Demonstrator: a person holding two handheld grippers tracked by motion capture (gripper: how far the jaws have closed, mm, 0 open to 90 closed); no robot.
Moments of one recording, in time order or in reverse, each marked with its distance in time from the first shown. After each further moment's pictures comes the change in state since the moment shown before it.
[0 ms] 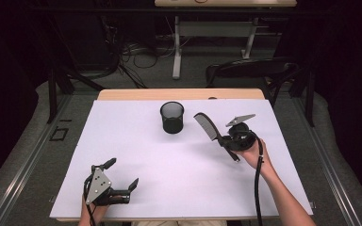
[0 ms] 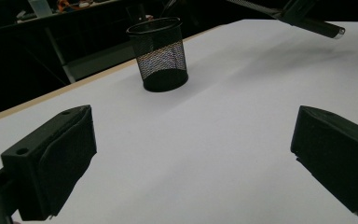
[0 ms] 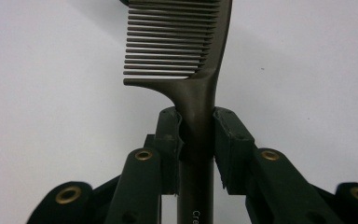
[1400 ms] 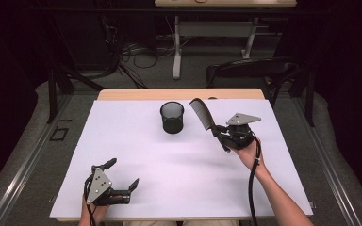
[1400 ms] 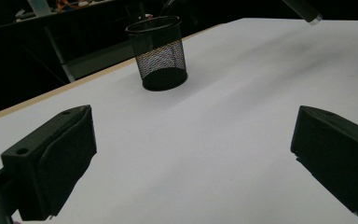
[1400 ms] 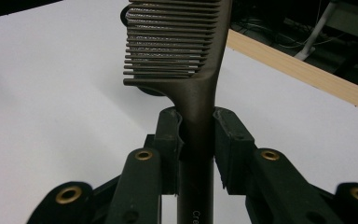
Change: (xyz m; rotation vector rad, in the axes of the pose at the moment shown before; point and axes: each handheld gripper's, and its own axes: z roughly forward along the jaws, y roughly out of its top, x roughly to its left) left arm -0.001 0.000 0.000 0.003 -0.003 0.000; right arm 0.018 0.011 -0.013 -0.315 -0.025 -0.059
